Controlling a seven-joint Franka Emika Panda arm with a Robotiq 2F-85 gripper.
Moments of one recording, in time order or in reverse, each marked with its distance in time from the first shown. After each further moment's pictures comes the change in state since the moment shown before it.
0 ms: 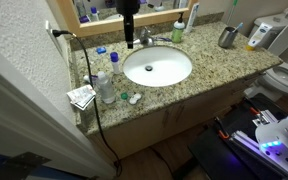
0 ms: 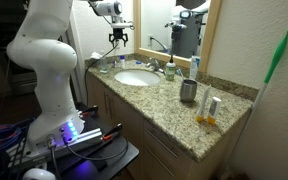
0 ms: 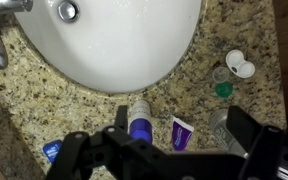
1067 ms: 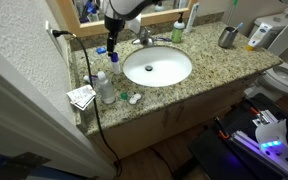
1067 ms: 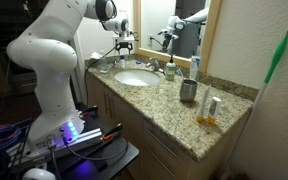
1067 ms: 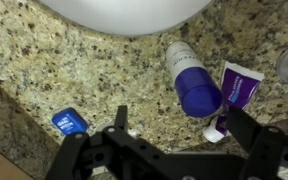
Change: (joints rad) arm -0.004 0.267 -0.008 0.164 0.048 0.314 0.034
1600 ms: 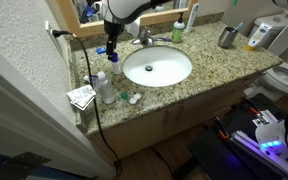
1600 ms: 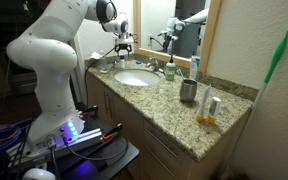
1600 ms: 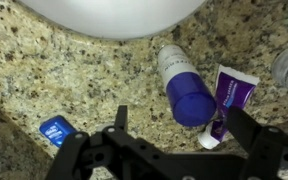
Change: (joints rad) arm 0.004 0.023 0.007 0.011 0.007 -0.016 0.007
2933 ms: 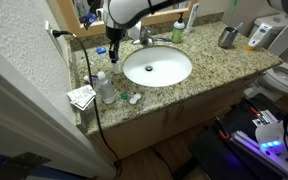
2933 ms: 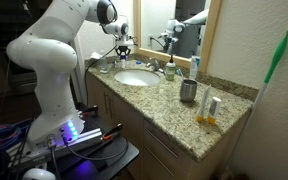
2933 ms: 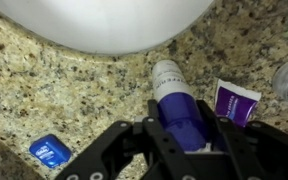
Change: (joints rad) arm 0.001 0.023 0.000 0.001 -0.004 -0.024 0.011
